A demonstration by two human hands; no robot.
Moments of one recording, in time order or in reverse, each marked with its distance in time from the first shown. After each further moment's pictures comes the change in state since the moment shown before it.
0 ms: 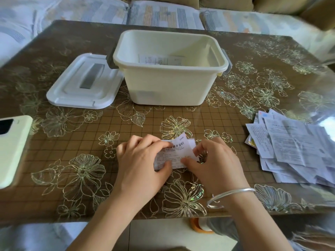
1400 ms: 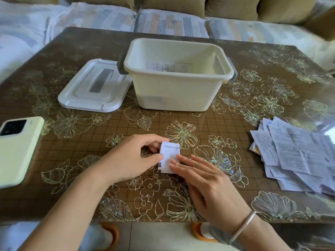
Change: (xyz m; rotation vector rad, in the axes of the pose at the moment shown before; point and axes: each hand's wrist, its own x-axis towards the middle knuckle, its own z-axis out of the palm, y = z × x) left_hand 0.030 -0.033 -0.038 -0.386 -0.413 -0.022; right_hand -0.010 0.036 0.032 0.032 0.047 -0.885
